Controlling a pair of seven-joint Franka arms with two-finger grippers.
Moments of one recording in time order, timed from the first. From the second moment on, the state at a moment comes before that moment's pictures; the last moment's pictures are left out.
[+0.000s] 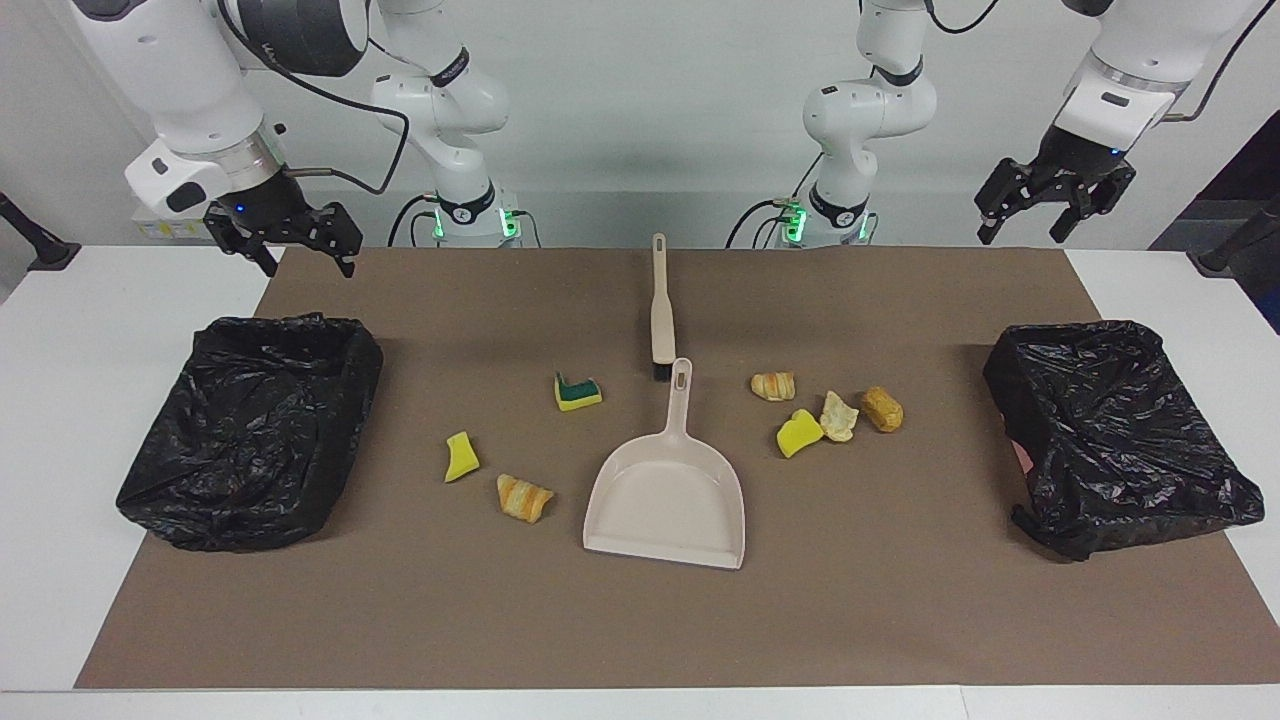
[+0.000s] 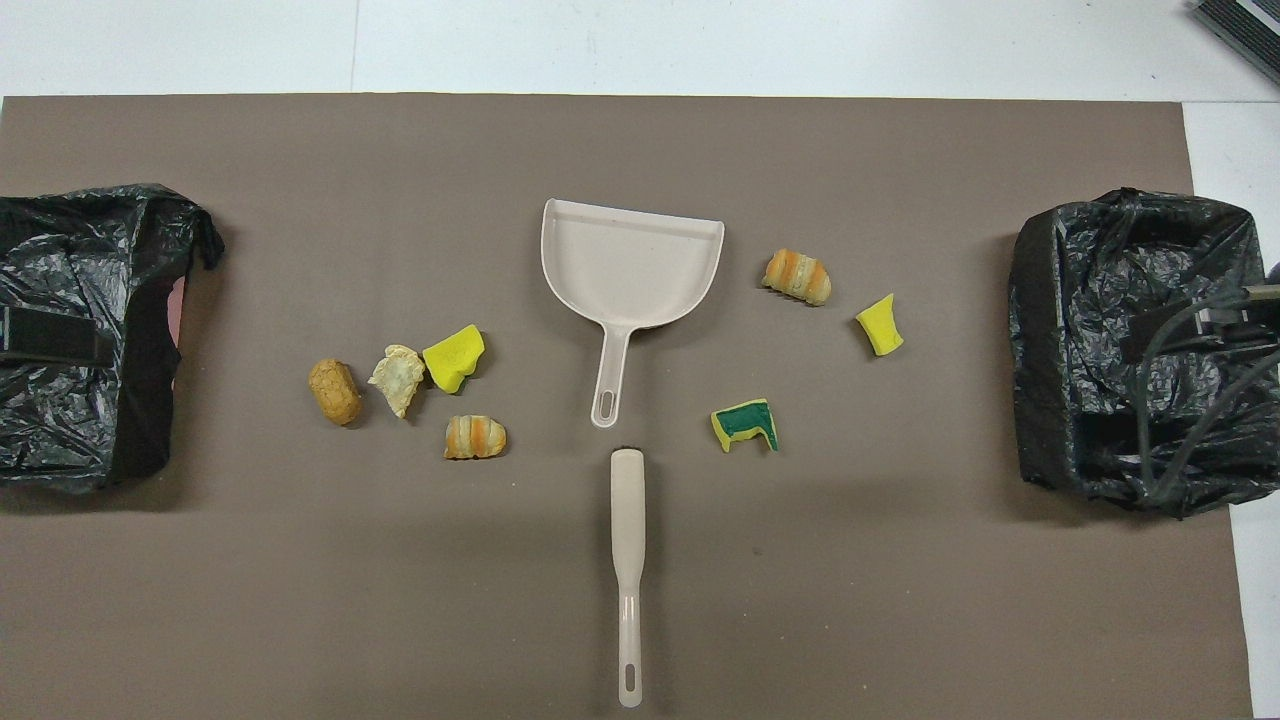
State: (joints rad) left arm 0.11 -0.12 -0.14 -1.60 -0.05 1.54 -0.06; right arm -0.02 0.01 -0.03 -1.57 -0.02 1.51 -0.05
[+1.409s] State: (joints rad) left arm 0.09 -0.12 -0.17 -1.61 -0.05 1.51 -0.10; right arm -0.02 0.01 -0.03 -1.57 -0.02 1.51 -0.05
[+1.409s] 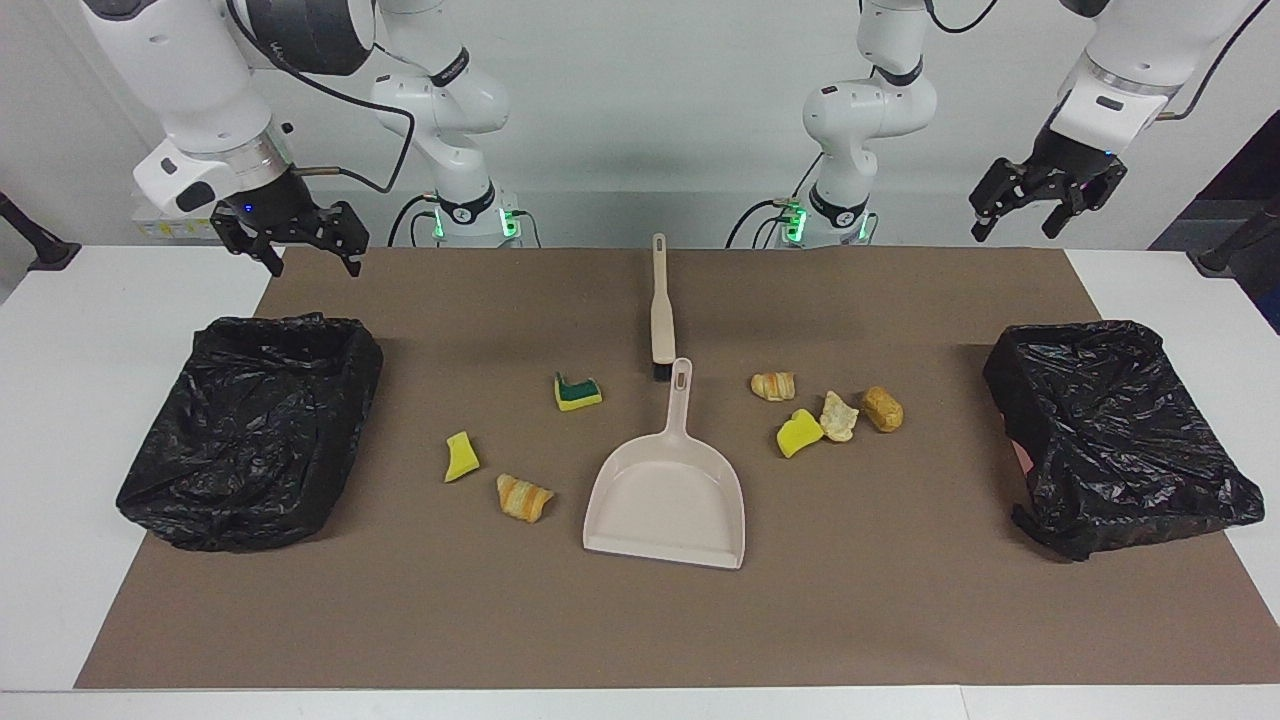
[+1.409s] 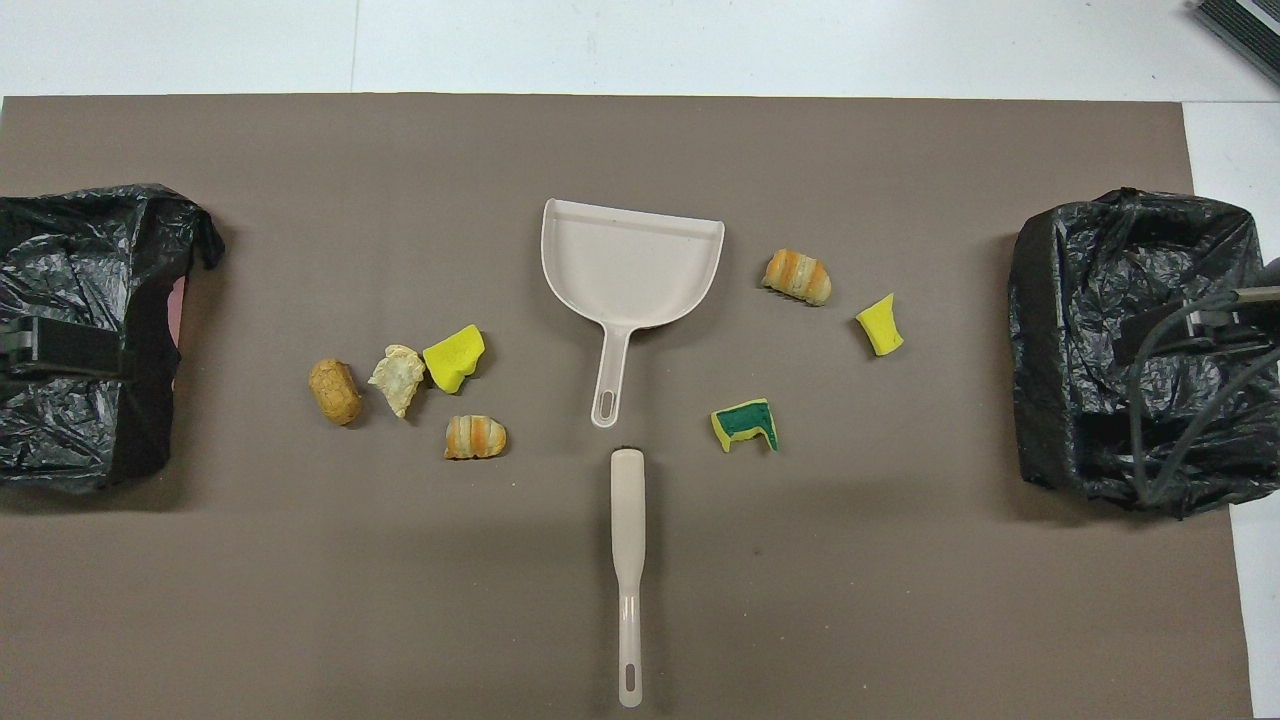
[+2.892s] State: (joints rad) left arm -0.73 -0.12 -0.19 -2.29 -0.10 2.17 -0.60; right arm 0.23 0.39 0.15 -1.46 -0.01 1.85 0.29
